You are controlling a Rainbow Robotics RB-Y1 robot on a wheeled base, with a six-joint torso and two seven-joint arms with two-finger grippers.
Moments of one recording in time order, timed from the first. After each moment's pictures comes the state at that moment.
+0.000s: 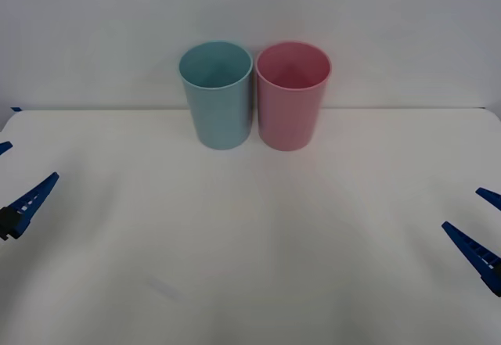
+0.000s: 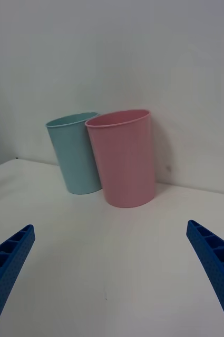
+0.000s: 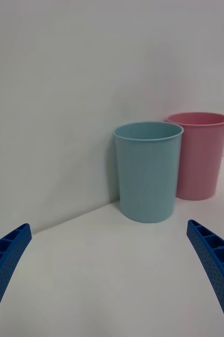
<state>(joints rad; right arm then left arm) 0.35 -0.40 -0.52 -1.66 0.96 -1.22 0.00 0.24 0.51 0.53 -1.64 -0.96 -1.04 -0.08</state>
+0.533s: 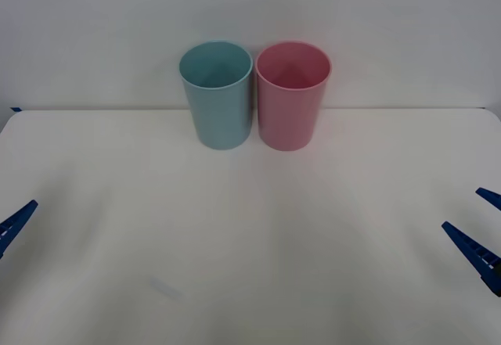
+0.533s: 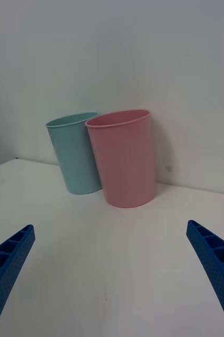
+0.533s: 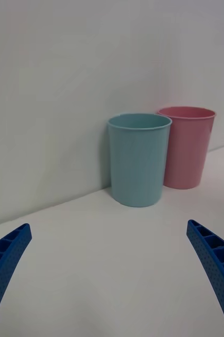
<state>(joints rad) 0.35 -0.40 -0.52 -1.66 0.96 -1.22 0.00 0.36 0.52 0.57 -1.65 -0.90 -1.10 -0.07</state>
